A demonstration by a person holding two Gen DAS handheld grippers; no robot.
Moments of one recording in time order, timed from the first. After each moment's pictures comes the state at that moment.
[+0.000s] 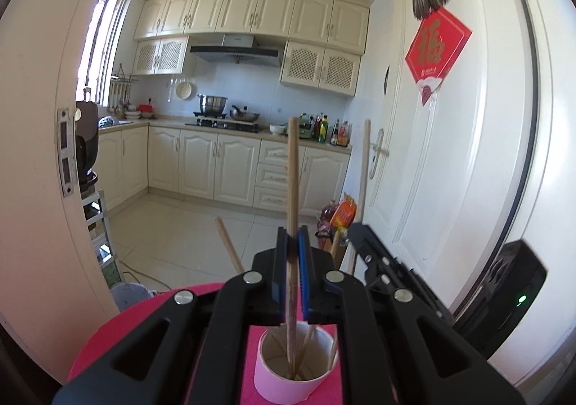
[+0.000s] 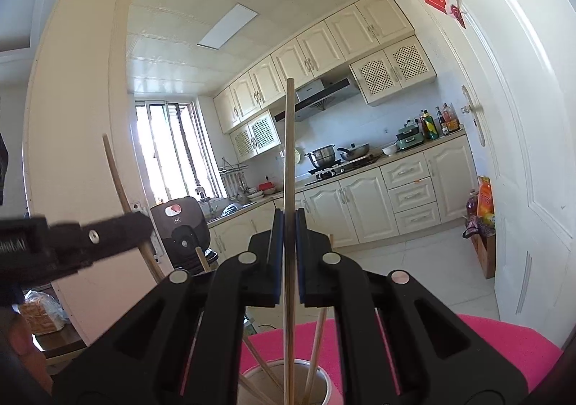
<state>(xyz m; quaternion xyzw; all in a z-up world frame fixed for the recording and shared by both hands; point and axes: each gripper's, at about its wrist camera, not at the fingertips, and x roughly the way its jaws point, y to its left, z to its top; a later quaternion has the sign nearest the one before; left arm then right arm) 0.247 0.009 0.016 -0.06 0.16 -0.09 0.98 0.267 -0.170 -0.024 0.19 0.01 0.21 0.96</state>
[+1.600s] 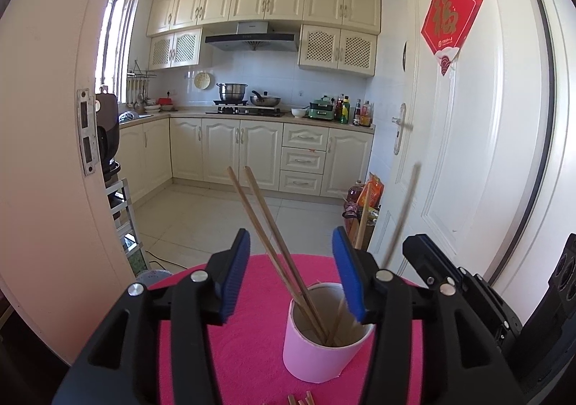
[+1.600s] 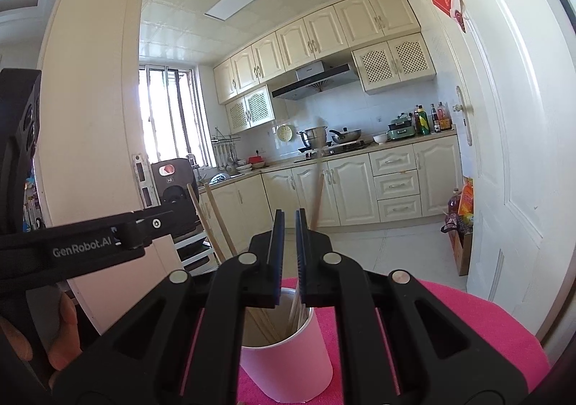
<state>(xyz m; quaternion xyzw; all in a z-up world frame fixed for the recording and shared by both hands) 0.244 0.015 -0.015 -0.03 0.18 -0.04 0.98 0.223 -0.170 -0.042 0.13 0.04 0.19 0.97</state>
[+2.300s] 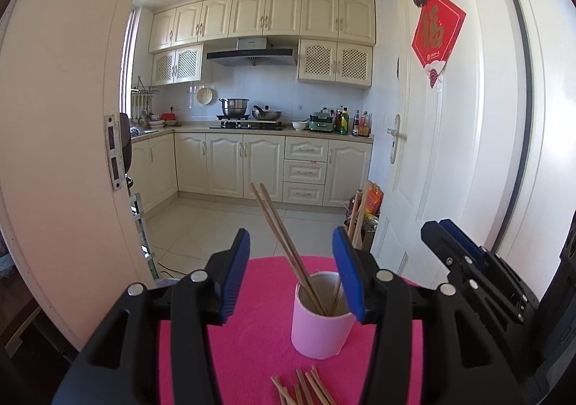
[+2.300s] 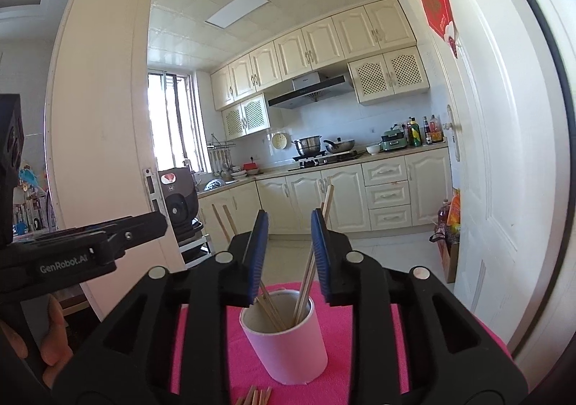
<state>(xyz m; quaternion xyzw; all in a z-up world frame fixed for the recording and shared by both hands) 0.172 0.023 0.010 -0.01 0.16 -0.04 0.99 0.170 -0.182 -0.007 0.11 0.04 0.17 0.98</state>
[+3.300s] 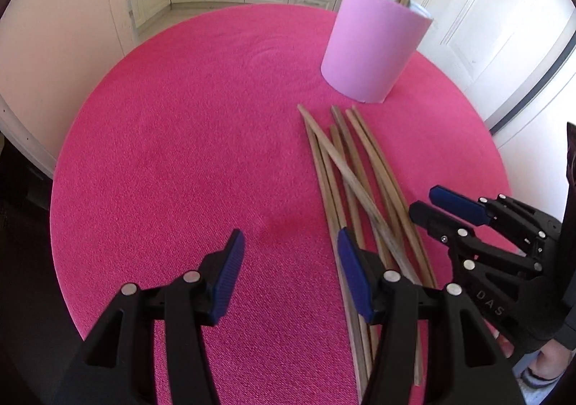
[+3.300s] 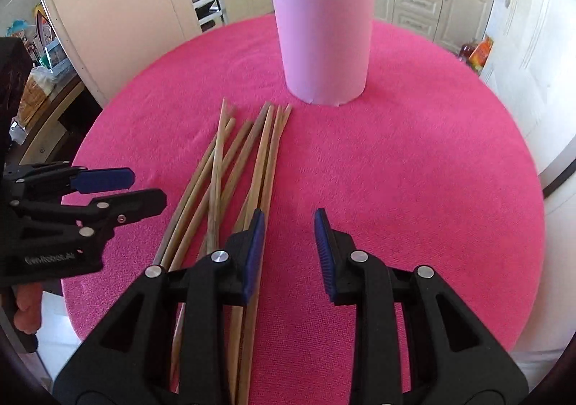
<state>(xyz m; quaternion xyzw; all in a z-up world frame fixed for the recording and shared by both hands) 0.157 0.062 -0.160 -0.05 0.53 -0.05 0.84 0.172 -0.117 -0.140 -0.06 0.47 0.22 0.85</state>
